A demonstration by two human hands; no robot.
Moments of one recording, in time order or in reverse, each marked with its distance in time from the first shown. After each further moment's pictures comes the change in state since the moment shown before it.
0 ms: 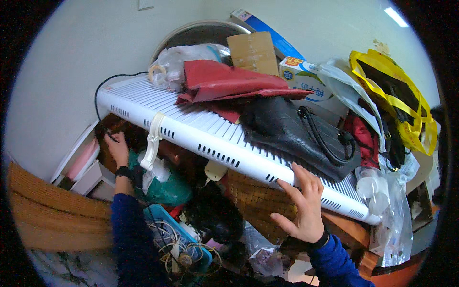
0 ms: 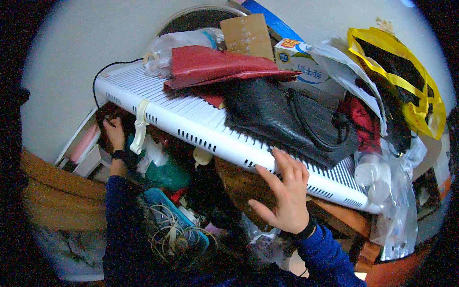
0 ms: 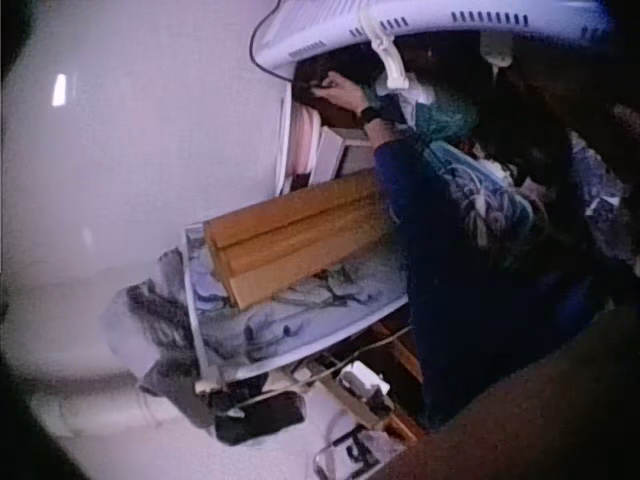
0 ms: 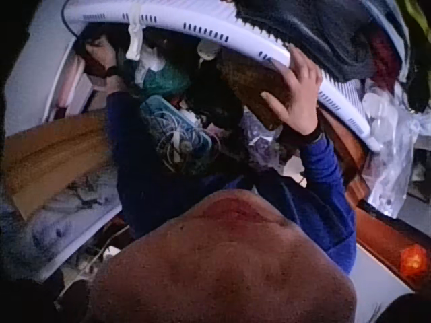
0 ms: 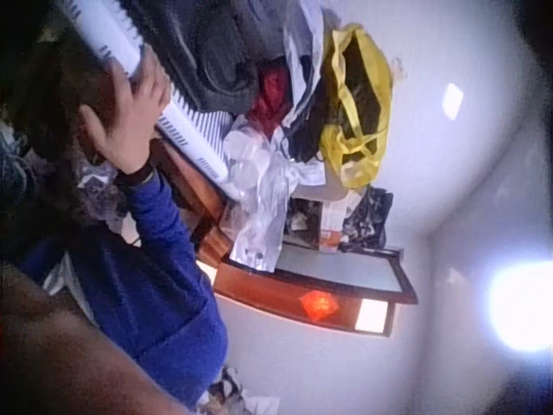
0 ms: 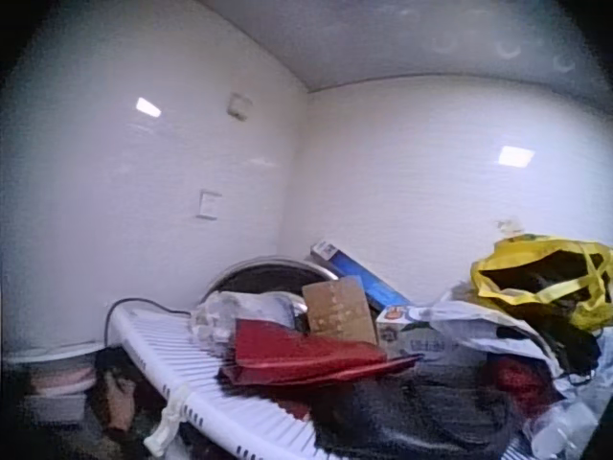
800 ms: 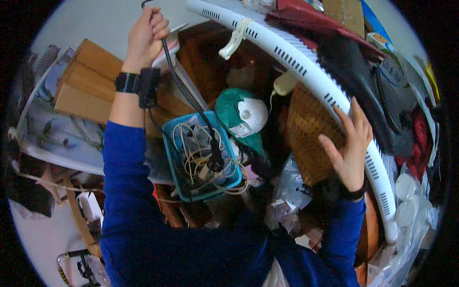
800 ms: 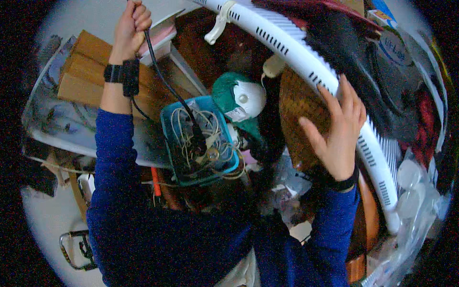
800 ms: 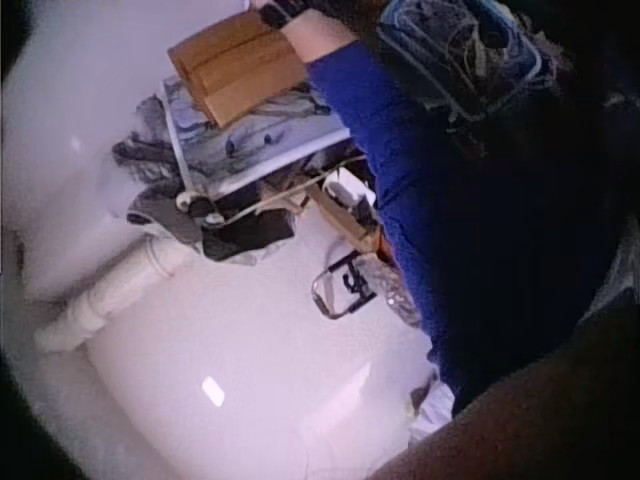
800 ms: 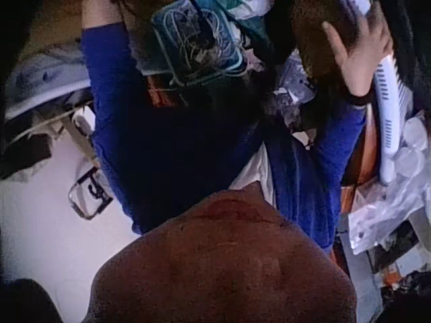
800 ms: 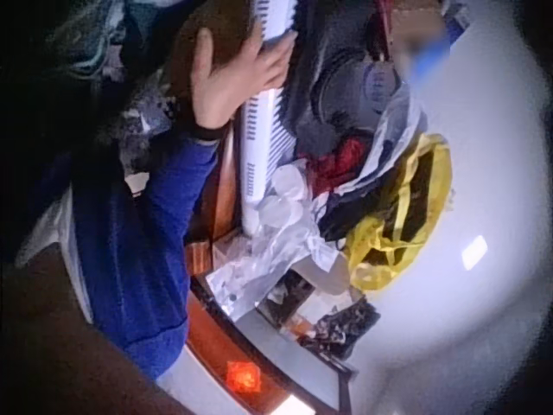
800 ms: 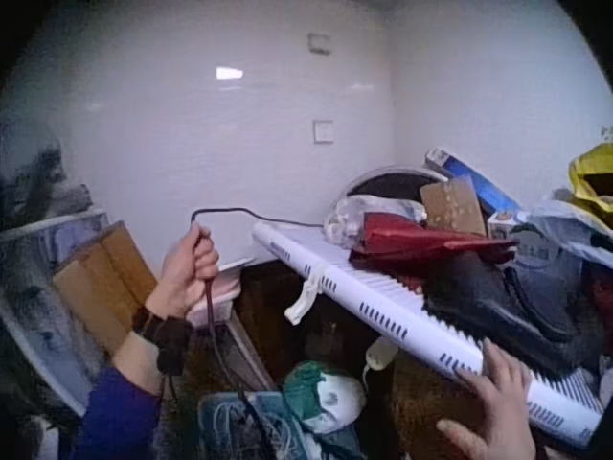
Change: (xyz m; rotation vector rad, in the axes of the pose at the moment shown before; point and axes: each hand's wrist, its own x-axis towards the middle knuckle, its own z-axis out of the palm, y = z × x) left_hand 0.049 0.267 -0.263 -1.199 -0.851 -0.262; right_hand -0.011 0.024 0.006 0.048 0.123 -0.188
